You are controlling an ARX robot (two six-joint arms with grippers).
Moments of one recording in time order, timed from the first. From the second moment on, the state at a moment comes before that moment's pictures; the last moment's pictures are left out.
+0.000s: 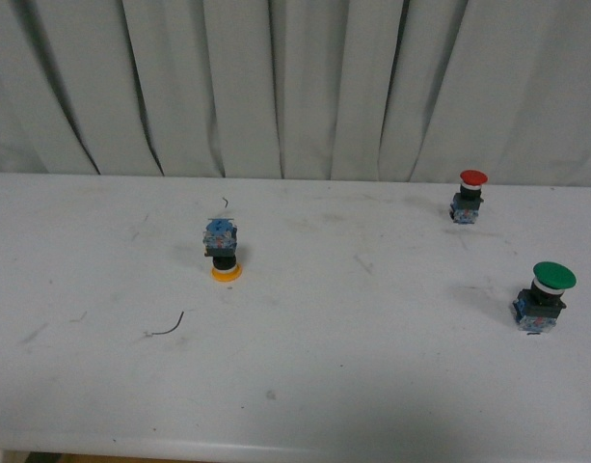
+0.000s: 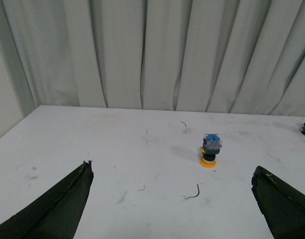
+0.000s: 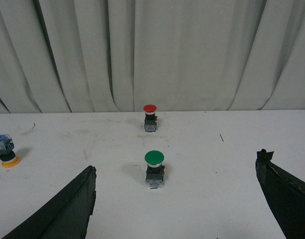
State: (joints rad) left arm 0.00 0.01 0.01 0.00 0.00 -0.01; right arm 0.00 0.00 0.01 0.00 0.00 -0.01
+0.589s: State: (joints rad) left arm 0.00 0.01 0.01 0.00 0.00 -0.01; right arm 0.00 0.00 0.01 0.00 0.00 -0.01
